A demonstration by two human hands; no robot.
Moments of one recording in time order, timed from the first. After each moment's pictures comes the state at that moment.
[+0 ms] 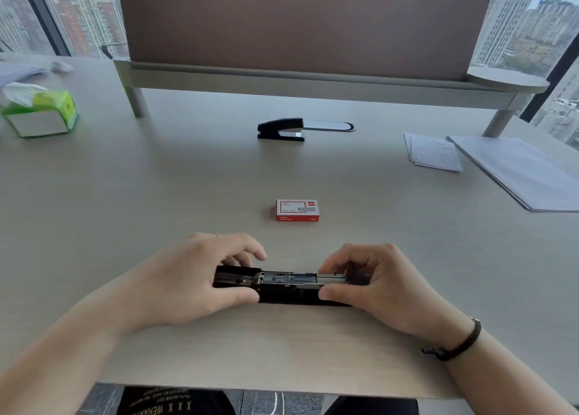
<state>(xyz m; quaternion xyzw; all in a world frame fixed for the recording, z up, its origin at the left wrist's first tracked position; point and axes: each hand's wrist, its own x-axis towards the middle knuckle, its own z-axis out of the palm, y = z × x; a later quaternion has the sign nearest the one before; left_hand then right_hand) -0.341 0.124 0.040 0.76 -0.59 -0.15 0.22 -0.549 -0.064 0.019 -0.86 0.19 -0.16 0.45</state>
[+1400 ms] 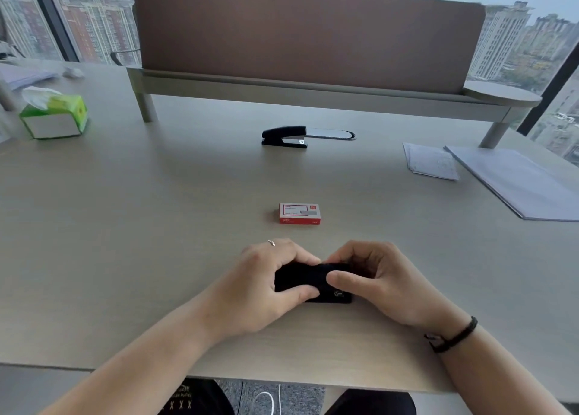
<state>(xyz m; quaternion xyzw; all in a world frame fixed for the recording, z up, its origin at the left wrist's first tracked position) -0.393 0.089 0.015 0.70 -0.59 -0.11 0.40 -0.550 -0.071 0.015 -0.81 0.16 -0.15 0.55</state>
